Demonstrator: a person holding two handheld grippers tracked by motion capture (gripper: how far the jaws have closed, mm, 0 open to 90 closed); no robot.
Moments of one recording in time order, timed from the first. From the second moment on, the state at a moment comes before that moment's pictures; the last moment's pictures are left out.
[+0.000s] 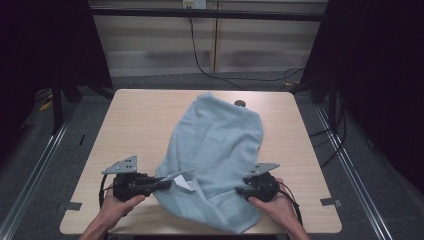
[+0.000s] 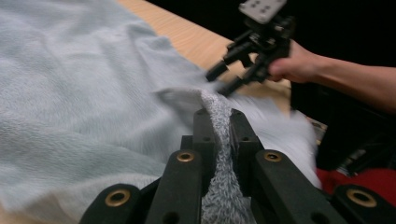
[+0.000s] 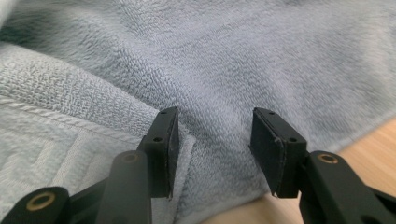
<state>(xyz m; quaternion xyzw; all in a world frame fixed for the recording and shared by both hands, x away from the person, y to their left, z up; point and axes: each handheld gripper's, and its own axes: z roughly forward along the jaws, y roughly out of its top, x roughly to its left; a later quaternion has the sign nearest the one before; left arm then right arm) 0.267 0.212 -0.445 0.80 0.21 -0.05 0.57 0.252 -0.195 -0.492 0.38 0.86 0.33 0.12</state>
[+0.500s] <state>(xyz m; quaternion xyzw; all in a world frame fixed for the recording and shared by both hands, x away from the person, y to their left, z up) 0.266 0.215 -0.444 0.82 0.24 -0.04 0.52 0.226 -0.203 -0.479 0.38 0.84 0.37 0.10</state>
